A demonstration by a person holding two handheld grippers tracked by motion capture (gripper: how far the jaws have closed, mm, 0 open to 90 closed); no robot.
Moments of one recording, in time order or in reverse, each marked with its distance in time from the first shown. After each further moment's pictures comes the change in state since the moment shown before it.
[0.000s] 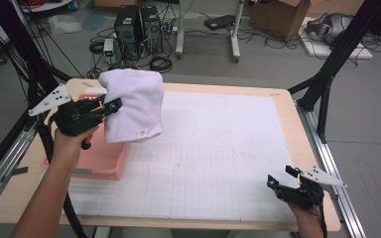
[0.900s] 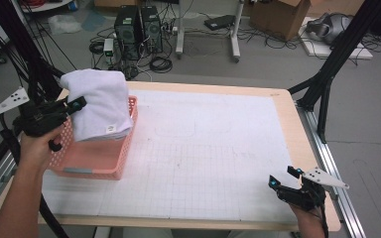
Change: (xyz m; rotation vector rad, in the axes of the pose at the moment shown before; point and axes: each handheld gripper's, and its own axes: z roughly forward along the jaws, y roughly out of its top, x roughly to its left) left arm 0.059 -0.015 -0.065 -0.032 0.116 -0.092; right arm -0.001 -0.001 -0.004 -0.004 -0.016 0.002
